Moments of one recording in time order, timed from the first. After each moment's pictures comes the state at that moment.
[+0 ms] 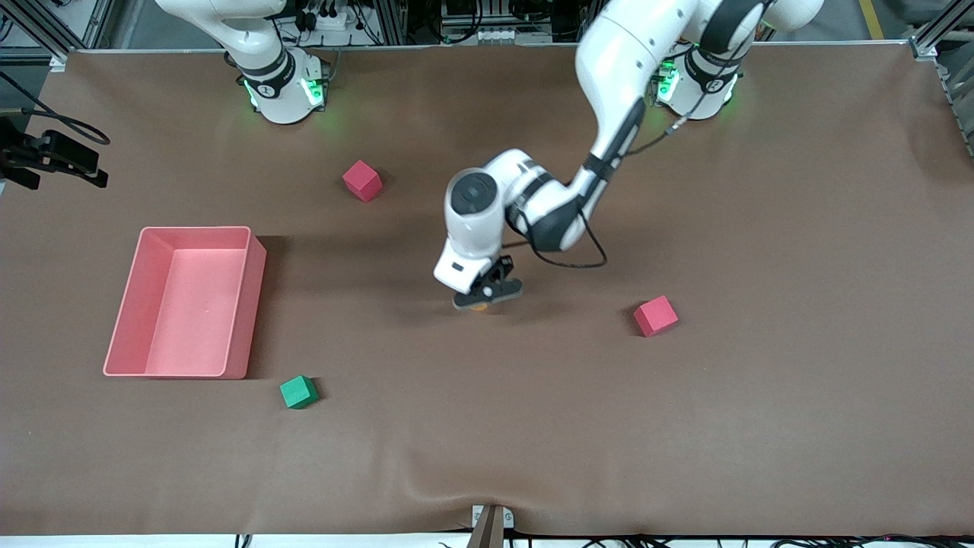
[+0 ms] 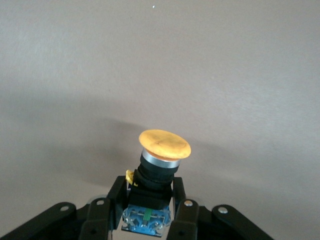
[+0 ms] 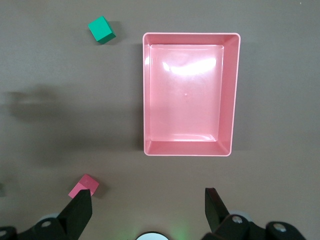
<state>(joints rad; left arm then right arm) -0.88 0.85 0.05 -1.26 0.05 2.18 -1.18 0.00 -0.03 -0.07 -1.54 0.01 1.43 -0.07</state>
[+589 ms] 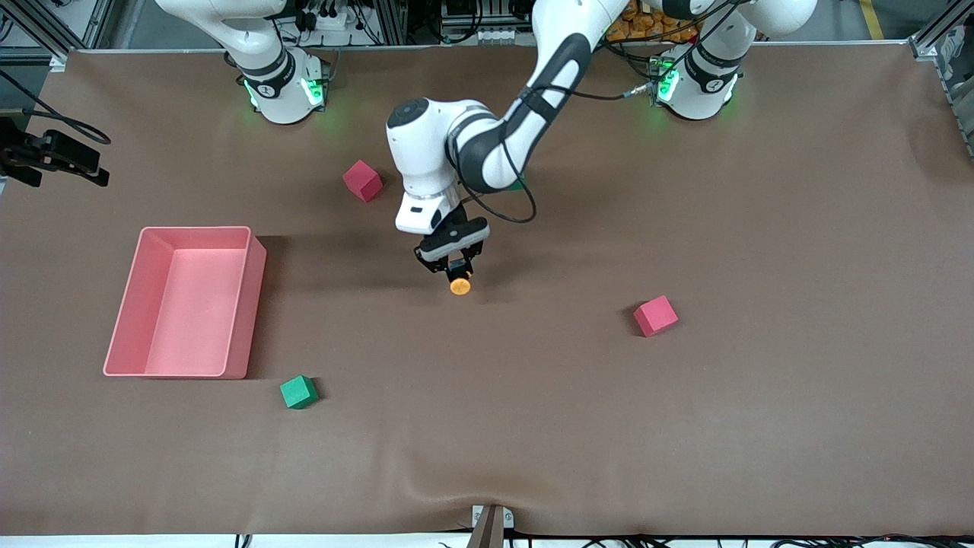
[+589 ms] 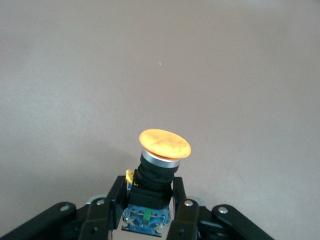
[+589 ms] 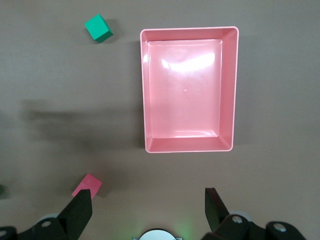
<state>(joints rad) -1.16 0.85 0.24 -1.26 0.38 2.17 -1.72 0.00 -0.03 -0.07 -1.54 0.01 1.42 -0.03</state>
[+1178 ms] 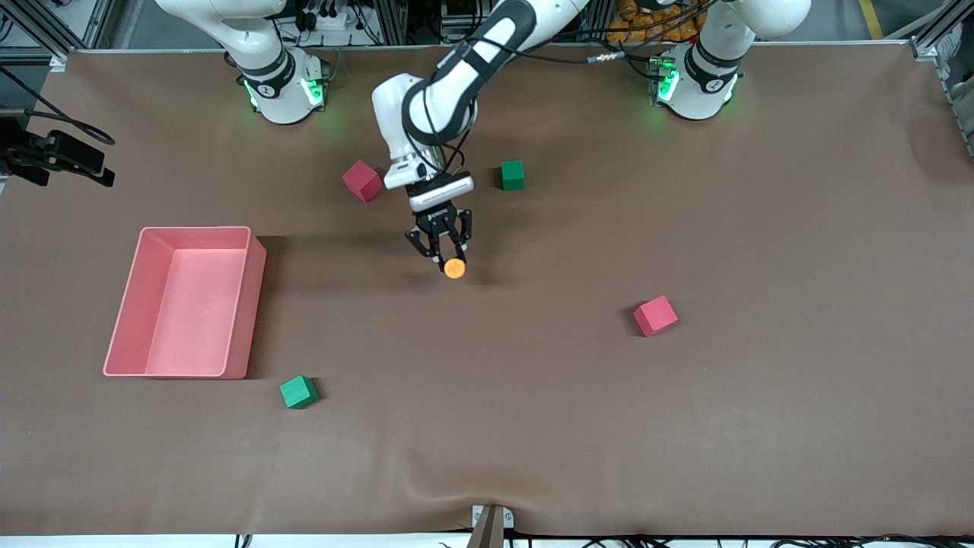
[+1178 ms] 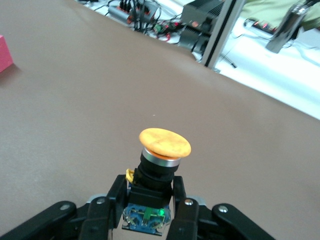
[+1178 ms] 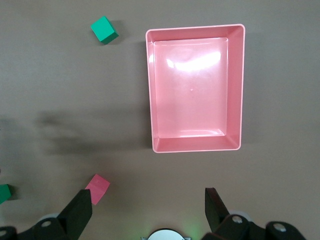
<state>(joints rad) -1.32 0.91 0.25 -1.29 0.89 2.07 -2.30 0.00 -0.03 -0.07 -1.54 0.04 1.42 -0.01</state>
